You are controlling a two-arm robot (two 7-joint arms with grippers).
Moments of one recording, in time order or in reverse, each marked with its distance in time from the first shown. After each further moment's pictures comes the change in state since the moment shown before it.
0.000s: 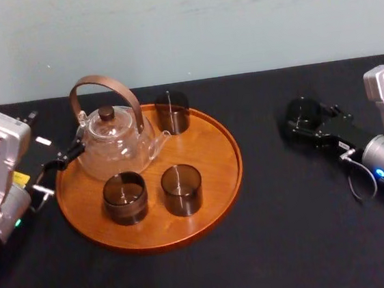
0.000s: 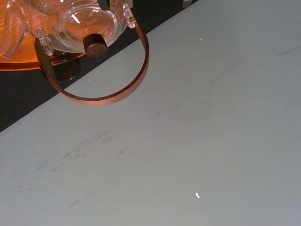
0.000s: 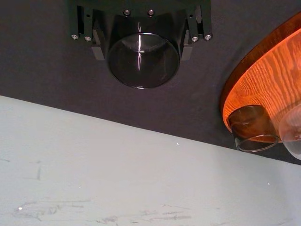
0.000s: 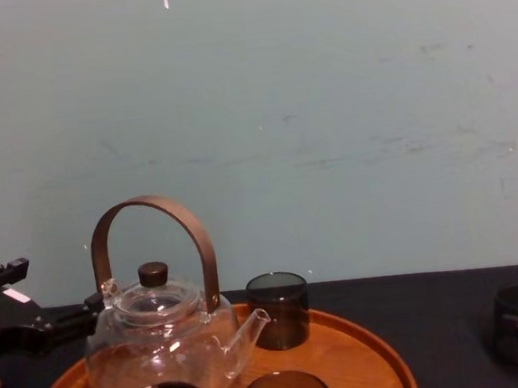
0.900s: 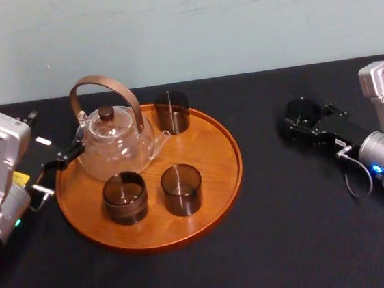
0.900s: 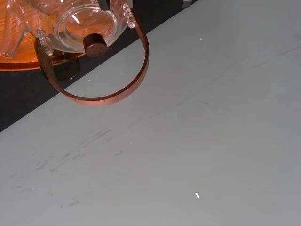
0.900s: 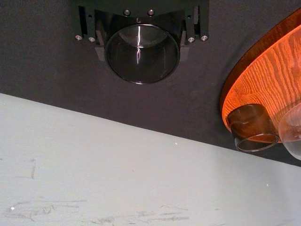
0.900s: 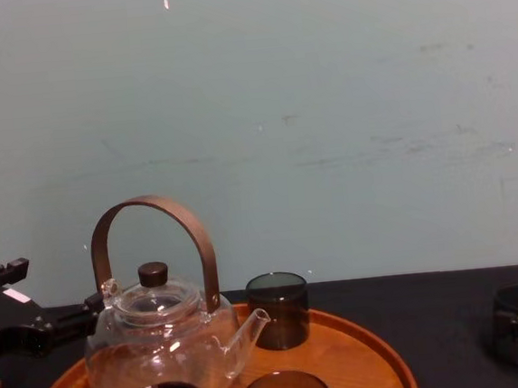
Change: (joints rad) left arm 0.000 0.000 0.000 0.000 0.000 0.000 0.000; right arm 0.029 -0.007 -0.009 0.029 -0.007 0.006 0.012
